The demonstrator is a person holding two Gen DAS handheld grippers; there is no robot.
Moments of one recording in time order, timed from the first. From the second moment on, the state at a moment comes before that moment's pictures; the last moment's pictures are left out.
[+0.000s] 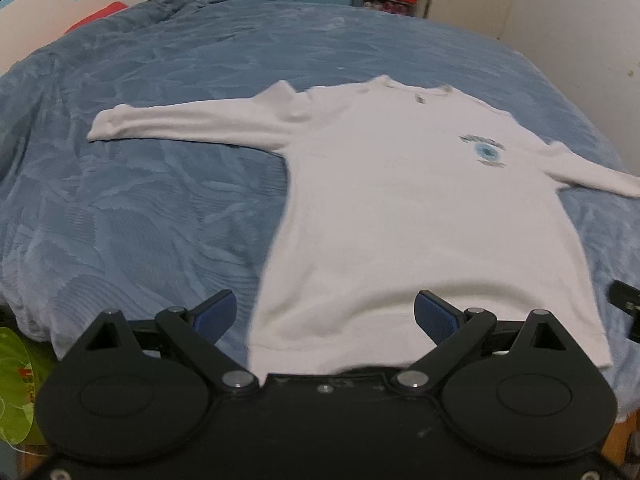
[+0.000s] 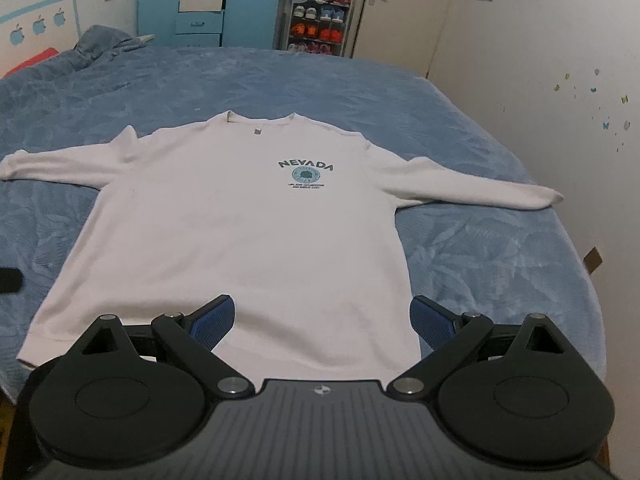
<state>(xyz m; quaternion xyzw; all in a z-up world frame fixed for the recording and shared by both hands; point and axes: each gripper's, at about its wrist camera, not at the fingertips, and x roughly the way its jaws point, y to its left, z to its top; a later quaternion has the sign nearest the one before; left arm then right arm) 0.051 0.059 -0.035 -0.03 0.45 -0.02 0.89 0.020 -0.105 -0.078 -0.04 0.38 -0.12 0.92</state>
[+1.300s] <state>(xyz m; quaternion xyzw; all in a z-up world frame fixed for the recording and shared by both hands) 0.403 0.464 -0.177 -0.23 0.37 0.25 0.87 0.164 -0.148 -0.156 -0.06 0.41 -0.14 0.90</state>
